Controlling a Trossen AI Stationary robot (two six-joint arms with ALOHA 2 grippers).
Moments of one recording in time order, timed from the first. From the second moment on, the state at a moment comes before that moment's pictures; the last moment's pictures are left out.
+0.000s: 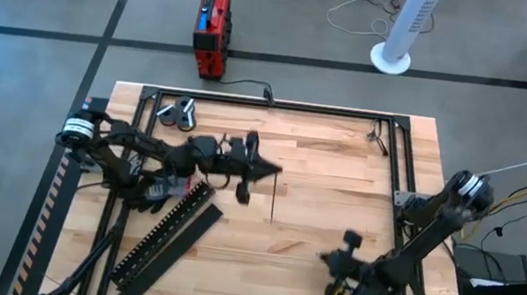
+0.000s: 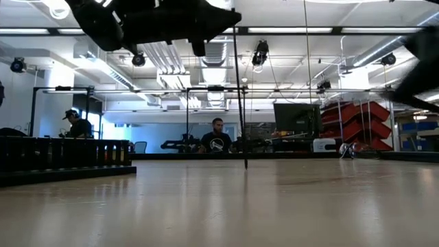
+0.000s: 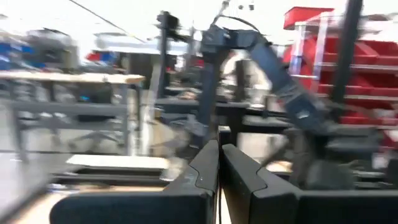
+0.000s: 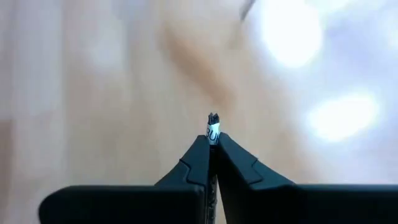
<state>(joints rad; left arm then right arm) 0.07 1.56 0.78 0.99 0.06 -0.06 0.90 1.68 0.85 -0.59 0.81 1.05</state>
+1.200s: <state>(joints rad) -0.02 1.53 0.83 0.81 0.17 0.37 0.20 1.20 0.87 -0.30 0.71 0.20</state>
